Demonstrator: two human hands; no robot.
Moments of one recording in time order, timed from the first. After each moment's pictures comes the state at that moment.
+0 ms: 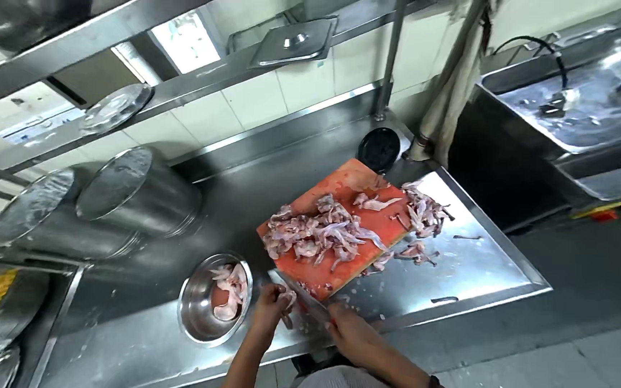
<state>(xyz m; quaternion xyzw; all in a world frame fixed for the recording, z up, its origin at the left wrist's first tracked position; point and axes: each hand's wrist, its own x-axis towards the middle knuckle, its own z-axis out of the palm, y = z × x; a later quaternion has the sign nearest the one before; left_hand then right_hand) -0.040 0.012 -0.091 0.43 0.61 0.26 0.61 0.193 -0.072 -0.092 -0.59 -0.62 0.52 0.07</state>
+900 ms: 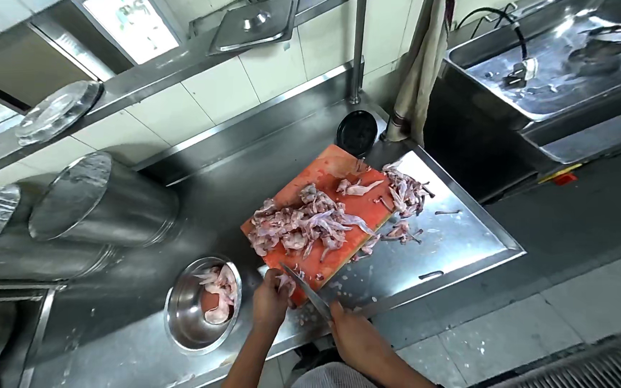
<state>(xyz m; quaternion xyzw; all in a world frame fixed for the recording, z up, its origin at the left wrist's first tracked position) -0.017 0.027 -0.095 0.70 0.65 0.03 0.29 0.176 -0.092 -0.057 -0.68 -0.54 0.49 -0.04</state>
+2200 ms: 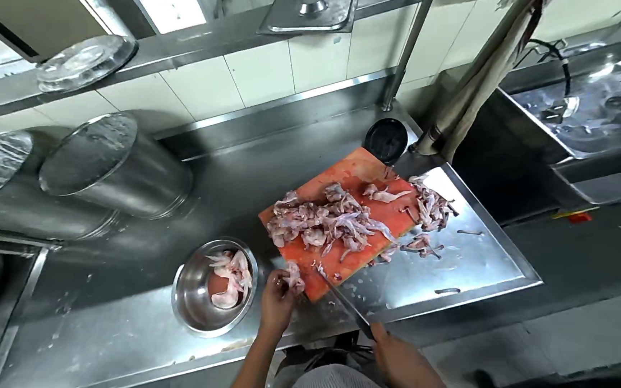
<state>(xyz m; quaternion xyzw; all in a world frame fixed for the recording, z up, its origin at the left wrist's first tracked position) -0.048 0.006 -0.121 0.53 0.58 0.34 0.52 0.194 -0.133 -0.052 -0.72 -0.52 0.44 -0.12</state>
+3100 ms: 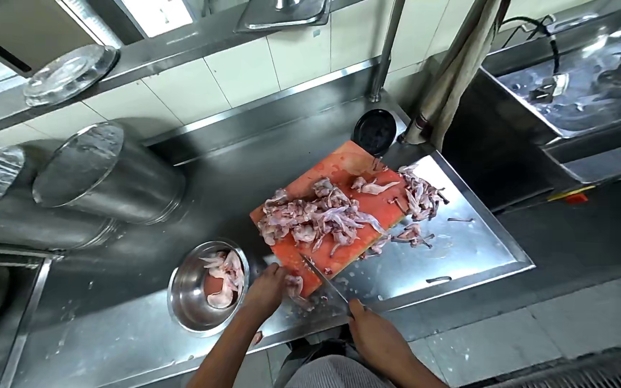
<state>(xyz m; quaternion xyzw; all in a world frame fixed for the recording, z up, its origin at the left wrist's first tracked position) -0.047 0.051 -0.083 0.82 0.49 -0.17 0.26 0.188 -0.104 -0.065 -0.72 -0.53 0.44 -0.08</state>
